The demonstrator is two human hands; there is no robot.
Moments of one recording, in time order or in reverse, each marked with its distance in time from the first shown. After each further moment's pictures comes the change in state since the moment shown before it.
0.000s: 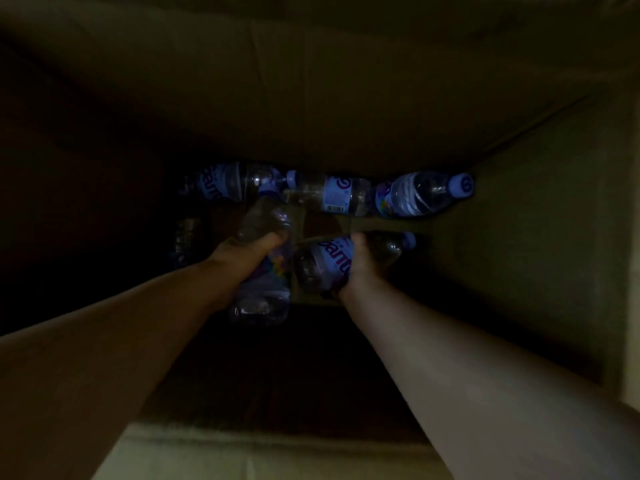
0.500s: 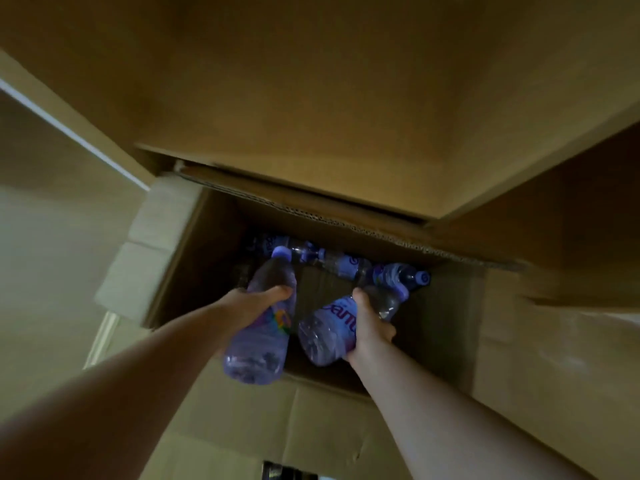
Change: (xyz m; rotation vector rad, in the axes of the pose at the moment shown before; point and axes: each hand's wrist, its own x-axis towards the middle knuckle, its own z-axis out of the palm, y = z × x) left_hand -0.191 0.052 -0.081 -0.056 0.017 -0.084; right_hand -0.240 -0.053 -0.014 -0.257 0.121 -0.044
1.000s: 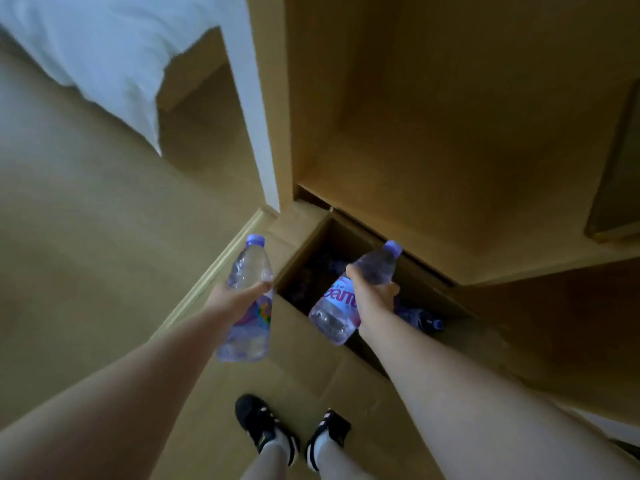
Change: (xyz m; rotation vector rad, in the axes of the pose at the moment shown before) left_hand -0.220 -0.061 -0.149 -0.465 0.361 0.088; right_hand -0.268 -0.003 0.028 -0.607 -0.160 -0.428
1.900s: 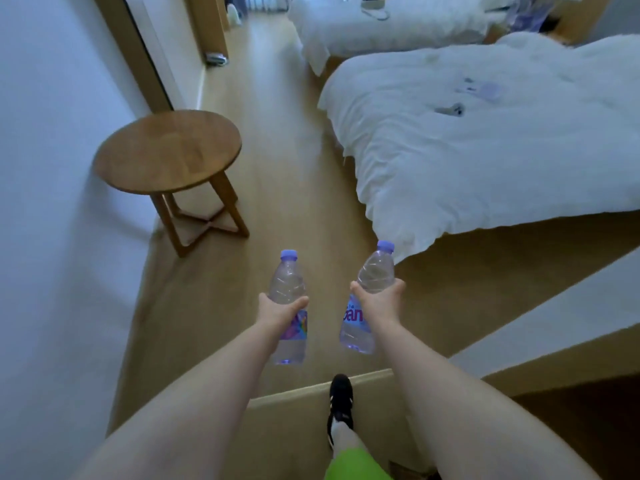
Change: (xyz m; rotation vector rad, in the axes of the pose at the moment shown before) left_hand -0.066 0.017 -0.397 -0.714 0.611 0.050; right_hand -0.360 -0.081 0.329 -0.580 -0.661 -0.829
